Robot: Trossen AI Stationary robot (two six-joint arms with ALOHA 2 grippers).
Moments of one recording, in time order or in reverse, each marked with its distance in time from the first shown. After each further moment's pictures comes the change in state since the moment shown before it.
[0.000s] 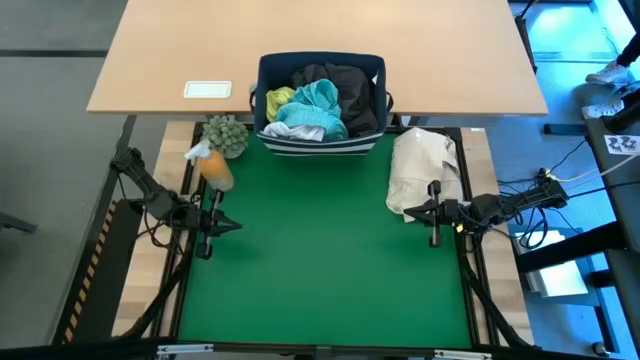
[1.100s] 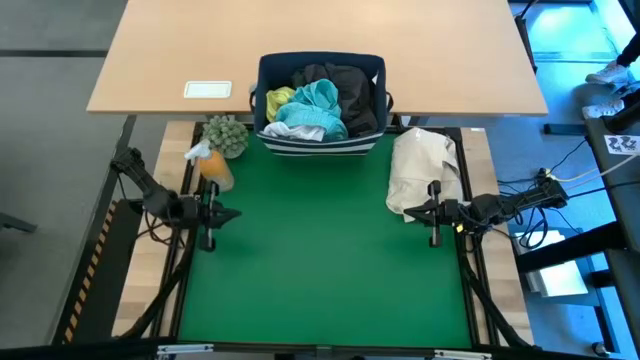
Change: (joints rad) left arm 0.000 0.000 0.000 0.139 -0.220 0.004; right arm 0.000 0.000 0.000 0.007 0.000 0.004
